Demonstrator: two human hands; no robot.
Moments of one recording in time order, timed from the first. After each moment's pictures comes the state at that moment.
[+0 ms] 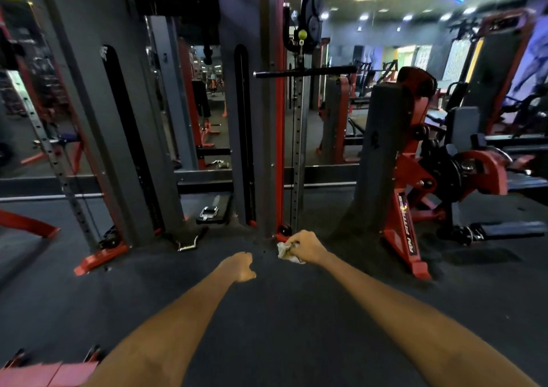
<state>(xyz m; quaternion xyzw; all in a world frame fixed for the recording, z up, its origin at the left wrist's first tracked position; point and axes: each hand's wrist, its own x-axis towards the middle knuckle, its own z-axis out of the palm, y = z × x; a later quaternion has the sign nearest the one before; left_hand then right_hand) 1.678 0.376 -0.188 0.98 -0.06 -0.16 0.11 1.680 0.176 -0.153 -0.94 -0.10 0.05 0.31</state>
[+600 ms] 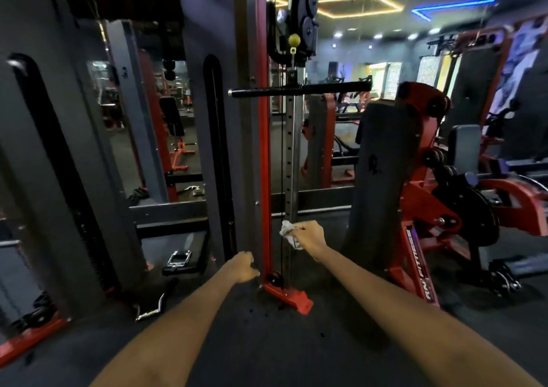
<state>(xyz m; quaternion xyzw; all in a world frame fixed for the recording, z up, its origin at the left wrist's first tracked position) 2.082 0.351 -0.166 0.98 -0.10 -0.11 0.16 2.052 0.165 -0.101 -0.86 0.03 -0.07 0.50</state>
